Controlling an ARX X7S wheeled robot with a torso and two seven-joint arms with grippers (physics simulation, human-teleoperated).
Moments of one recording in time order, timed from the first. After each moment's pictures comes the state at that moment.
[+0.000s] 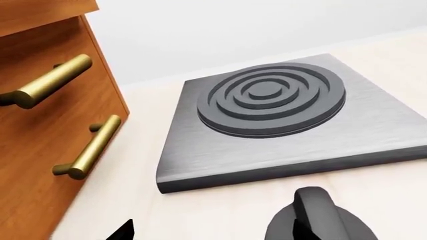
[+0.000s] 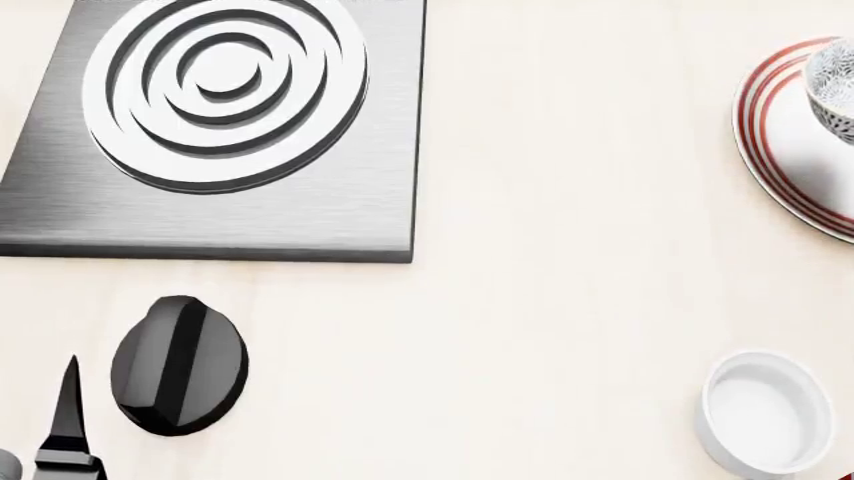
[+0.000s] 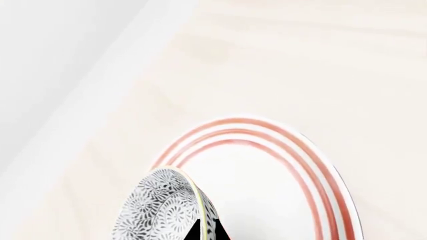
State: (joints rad) left arm -0.09 -0.70 0.28 0.78 -0.55 -0.53 -0.70; right arm 1.50 0.57 -0.51 1.17 1.41 0.35 0.44
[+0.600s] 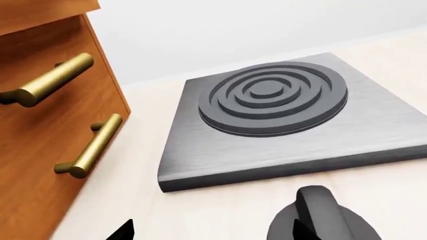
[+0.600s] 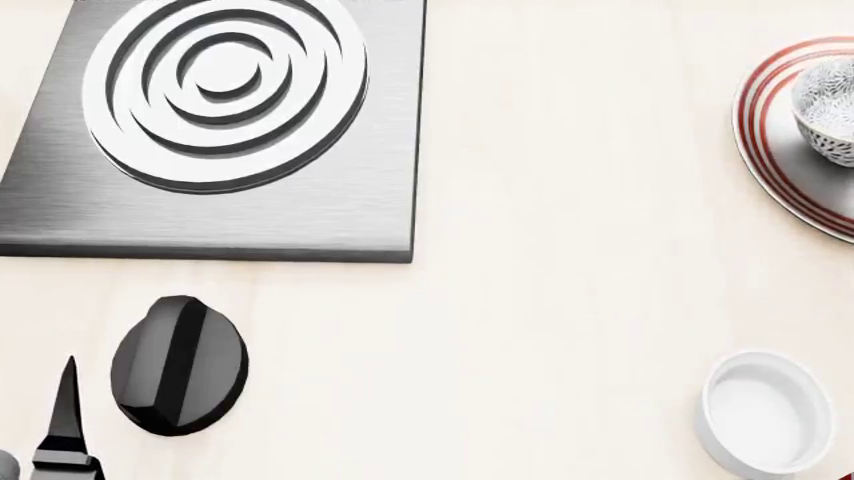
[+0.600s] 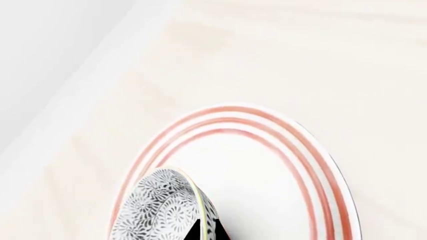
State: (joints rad) left arm -0.09 -0.71 0.28 0.78 -0.55 -0.52 -0.70; right arm 1.52 0.52 -0.49 1.31 1.33 0.32 0.36
